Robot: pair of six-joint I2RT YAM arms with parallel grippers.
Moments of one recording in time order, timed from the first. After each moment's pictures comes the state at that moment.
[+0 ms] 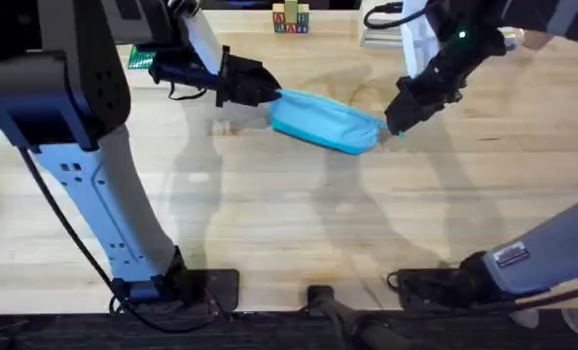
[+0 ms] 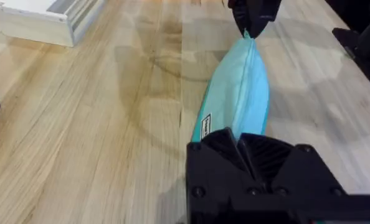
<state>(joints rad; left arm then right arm) 0.05 2.18 1.49 -1.12 1.31 1.67 0.11 1.83 1.38 -1.17 -0.17 -0.19</state>
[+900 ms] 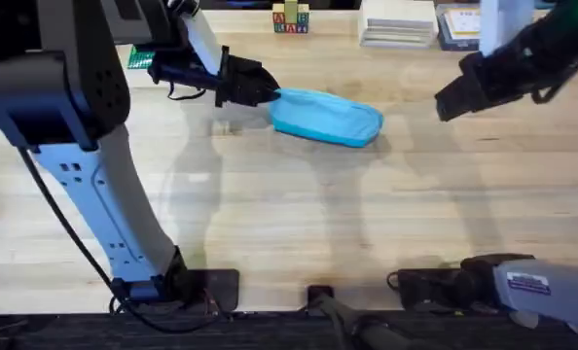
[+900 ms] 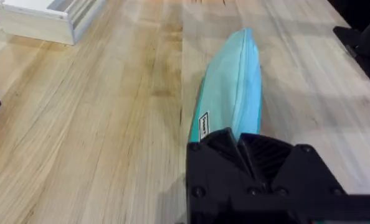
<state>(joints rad) 0.06 2.18 1.49 -1.12 1.30 1.67 0.08 1.41 1.37 -1.33 -0.07 -0.18</state>
